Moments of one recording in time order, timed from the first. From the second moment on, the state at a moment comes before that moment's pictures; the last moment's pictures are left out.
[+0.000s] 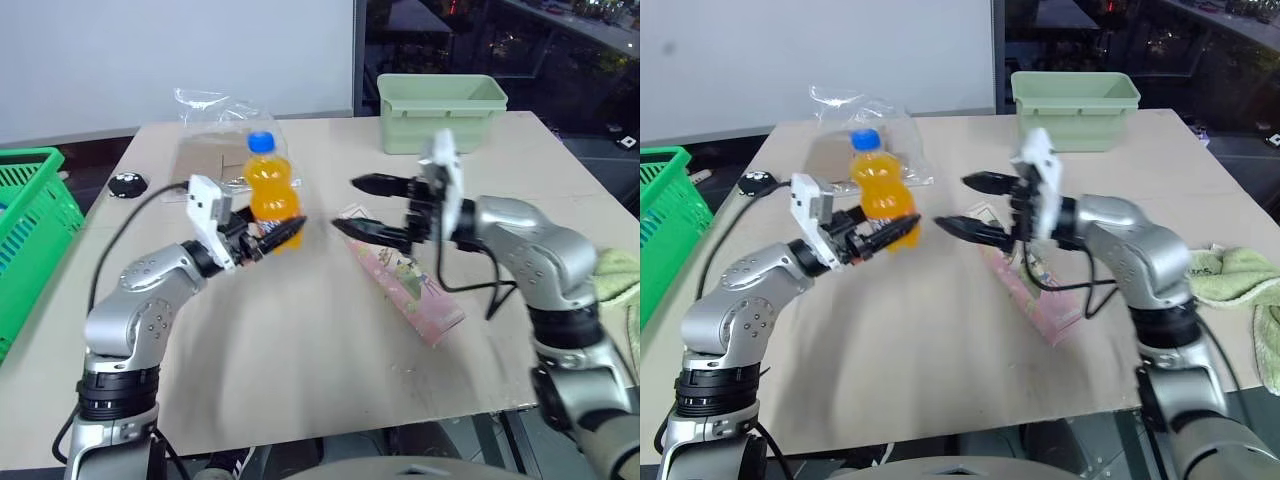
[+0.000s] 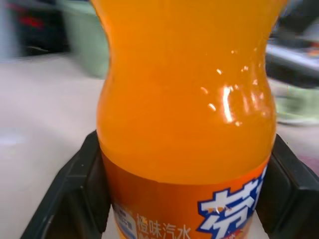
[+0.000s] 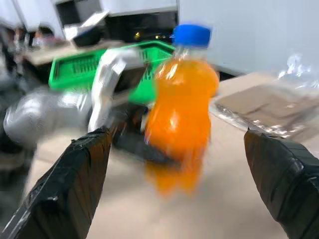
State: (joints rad) left arm -0.31 0.61 0.23 -0.24 -0.56 0.55 -0.61; right arm -0.60 -0.49 0.06 -0.28 0.61 0.69 0.93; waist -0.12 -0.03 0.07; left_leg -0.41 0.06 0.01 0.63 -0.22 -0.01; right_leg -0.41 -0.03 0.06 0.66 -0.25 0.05
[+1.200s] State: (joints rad) left arm -0.39 1.04 0.54 0.77 -0.07 0.07 -0.24; right arm -0.70 -0.54 -0.05 -0.28 0.83 0.77 0.88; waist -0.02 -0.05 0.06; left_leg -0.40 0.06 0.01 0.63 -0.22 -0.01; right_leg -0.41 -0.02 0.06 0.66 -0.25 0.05
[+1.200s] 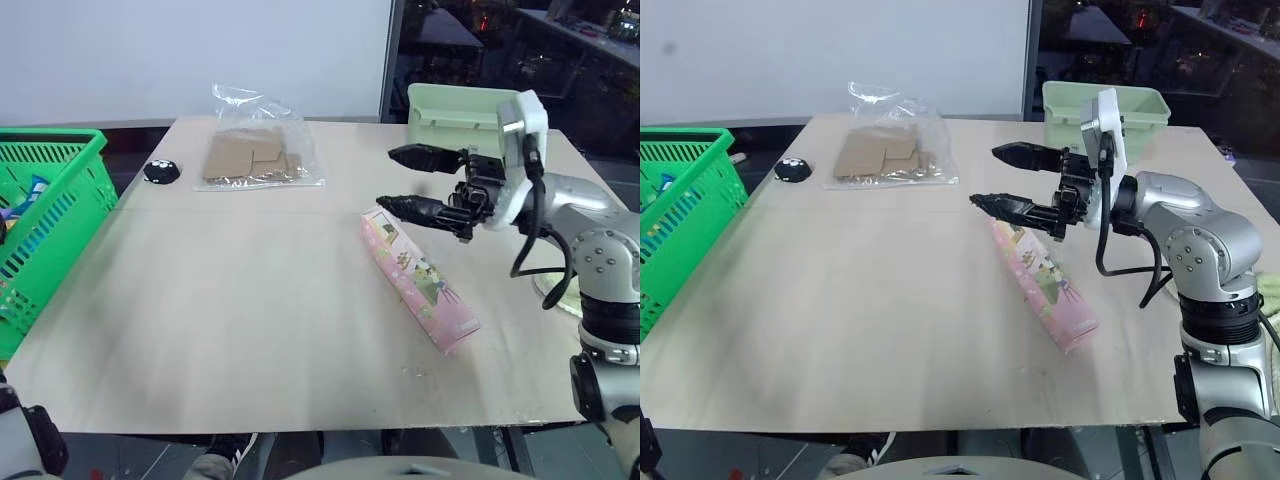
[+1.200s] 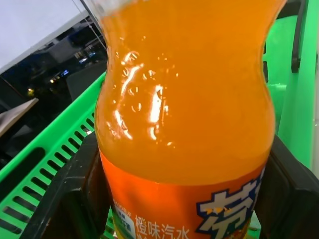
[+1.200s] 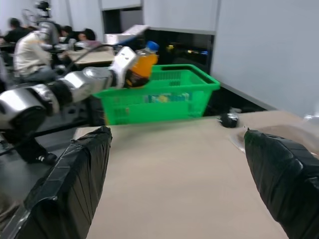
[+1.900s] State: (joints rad) left arm -0.42 1.03 0.50 0.73 -0.11 -0.01 -0.27; right arm -0.68 -0.57 -0.05 -0.26 0.82 0.77 0.90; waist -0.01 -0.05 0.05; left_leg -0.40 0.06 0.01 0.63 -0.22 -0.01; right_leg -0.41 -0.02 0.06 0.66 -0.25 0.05
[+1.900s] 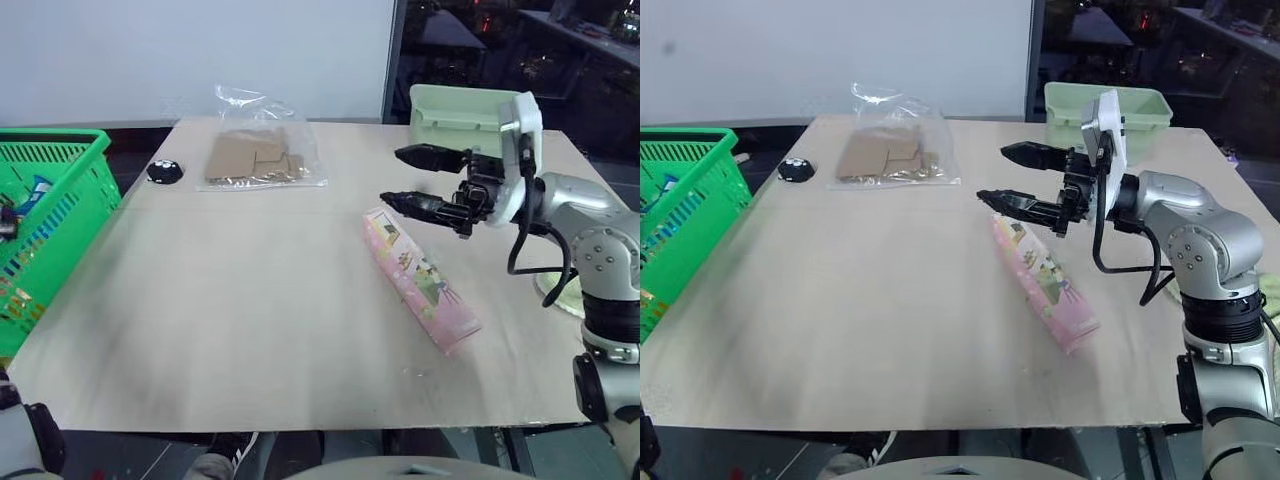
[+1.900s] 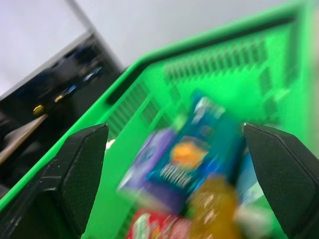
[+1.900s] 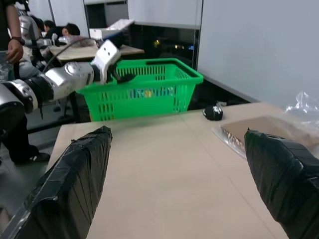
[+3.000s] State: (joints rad) left arm -0.68 0.16 -0.10 0.06 -0.41 1.22 -0.11; right arm -0.20 -0.82 -0.33 -0.43 0.79 0.74 0.82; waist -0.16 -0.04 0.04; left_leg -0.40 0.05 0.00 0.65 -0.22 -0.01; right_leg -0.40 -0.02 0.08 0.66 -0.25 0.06
